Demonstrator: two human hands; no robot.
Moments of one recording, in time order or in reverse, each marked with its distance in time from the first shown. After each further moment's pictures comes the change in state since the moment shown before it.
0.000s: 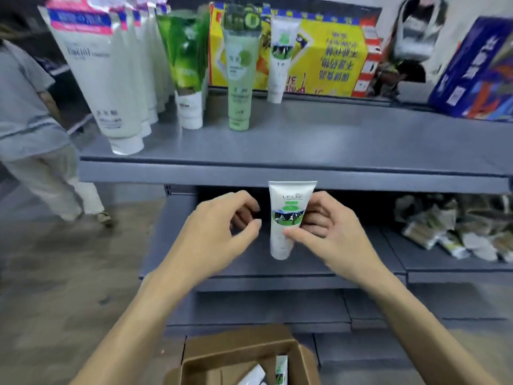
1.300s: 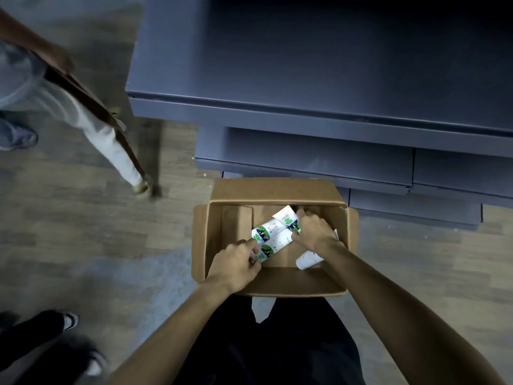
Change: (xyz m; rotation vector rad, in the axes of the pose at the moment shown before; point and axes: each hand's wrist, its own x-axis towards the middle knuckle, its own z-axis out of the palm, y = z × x) left_hand -0.294 -0.141 0.224 0.126 -0.819 -0.856; right_hand -0.203 0.379 0.152 -0.859 -0.881 0.648
